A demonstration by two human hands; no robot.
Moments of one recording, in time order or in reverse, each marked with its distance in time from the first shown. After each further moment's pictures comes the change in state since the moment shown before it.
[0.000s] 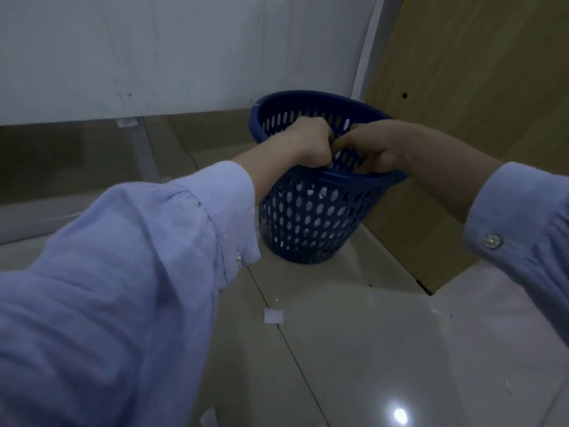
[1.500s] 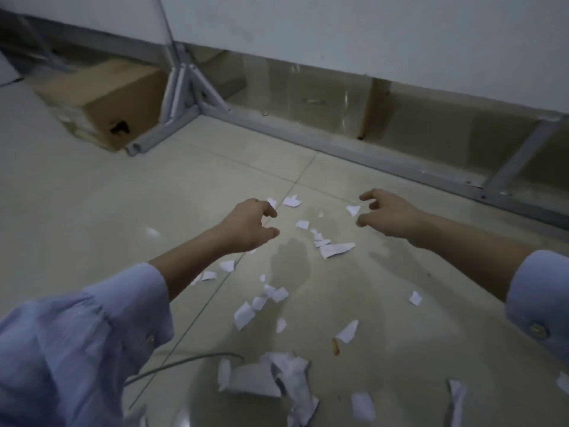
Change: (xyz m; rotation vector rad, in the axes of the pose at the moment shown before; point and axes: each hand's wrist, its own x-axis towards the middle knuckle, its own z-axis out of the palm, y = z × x) left_hand -0.561 -0.223 0.001 -0.038 0.377 -1.081; right_hand -0.131 0.021 0.439 -0.659 -0.622 -0.755
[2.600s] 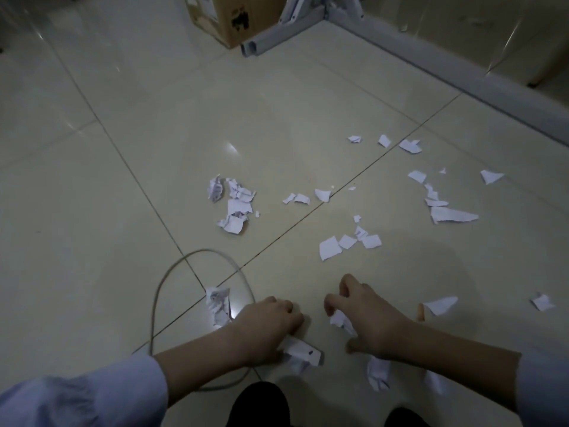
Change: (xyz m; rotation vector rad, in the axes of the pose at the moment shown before) left_hand -0.218 -0.087 0.134 0.255 -0.443 -0.024; right_hand -0.120 0.017 0.217 -0.738 -0.735 -0.730
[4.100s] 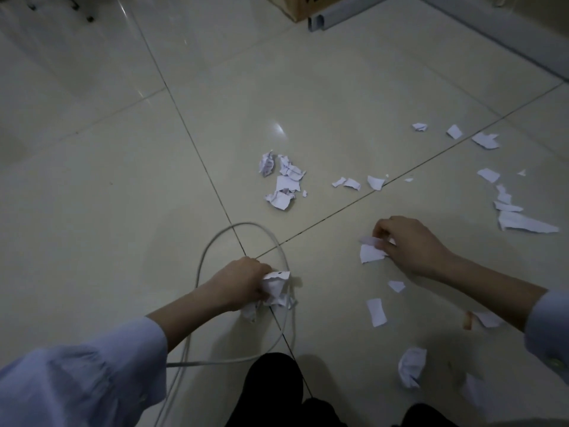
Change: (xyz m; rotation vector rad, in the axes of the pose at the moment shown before) left_hand -0.042 -0.068 0.017 -0.222 0.046 -0.467; right_hand 0.071 0.042 -0.046 0.108 0.316 0.022
